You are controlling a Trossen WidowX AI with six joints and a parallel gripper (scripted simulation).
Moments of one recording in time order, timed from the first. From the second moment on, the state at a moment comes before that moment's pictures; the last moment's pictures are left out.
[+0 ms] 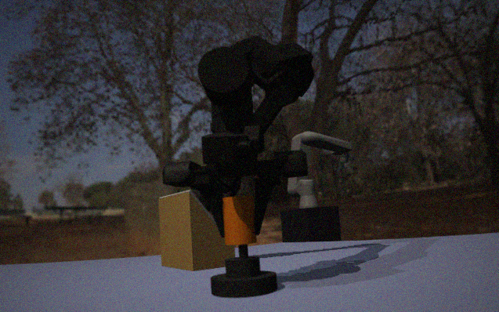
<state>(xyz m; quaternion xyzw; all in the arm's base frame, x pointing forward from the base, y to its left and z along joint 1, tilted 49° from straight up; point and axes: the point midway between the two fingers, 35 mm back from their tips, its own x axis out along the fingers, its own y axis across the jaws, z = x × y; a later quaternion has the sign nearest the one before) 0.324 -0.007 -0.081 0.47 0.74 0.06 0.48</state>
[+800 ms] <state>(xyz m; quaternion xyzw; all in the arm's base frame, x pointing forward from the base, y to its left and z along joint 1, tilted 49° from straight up) 0.326 -0.006 -0.081 0.48 0.74 0.03 0.46</state>
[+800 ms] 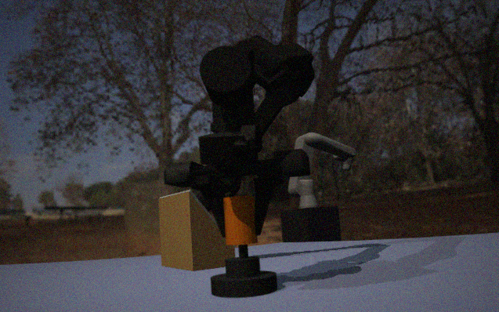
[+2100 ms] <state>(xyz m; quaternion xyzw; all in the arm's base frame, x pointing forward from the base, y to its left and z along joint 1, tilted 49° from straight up) 0.325 -0.006 -0.081 0.49 0.74 0.03 0.46</state>
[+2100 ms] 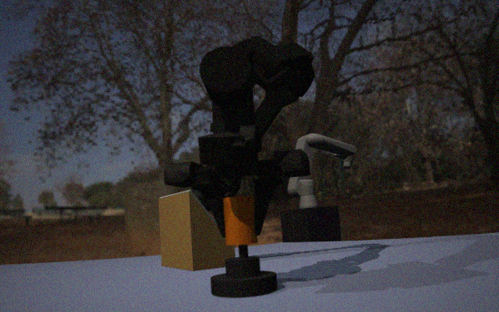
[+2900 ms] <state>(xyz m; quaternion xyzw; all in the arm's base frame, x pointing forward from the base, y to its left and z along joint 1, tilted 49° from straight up) 0.325 -0.005 -0.084 0.53 0.74 -0.04 0.41</state>
